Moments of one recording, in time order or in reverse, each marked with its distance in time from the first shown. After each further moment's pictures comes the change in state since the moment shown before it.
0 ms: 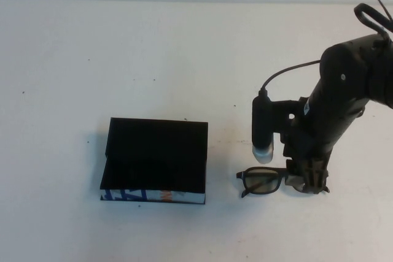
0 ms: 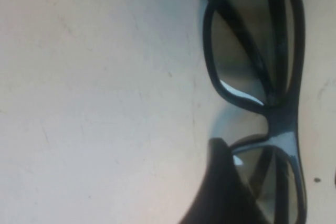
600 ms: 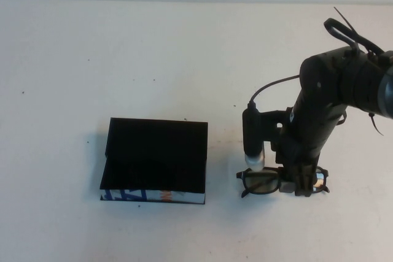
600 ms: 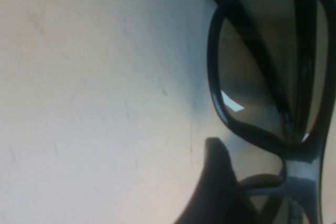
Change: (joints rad) right arm 0.000 0.123 -0.041 0.002 -0.014 -0.061; left arm 0.000 0.000 0.000 0.000 0.000 0.000
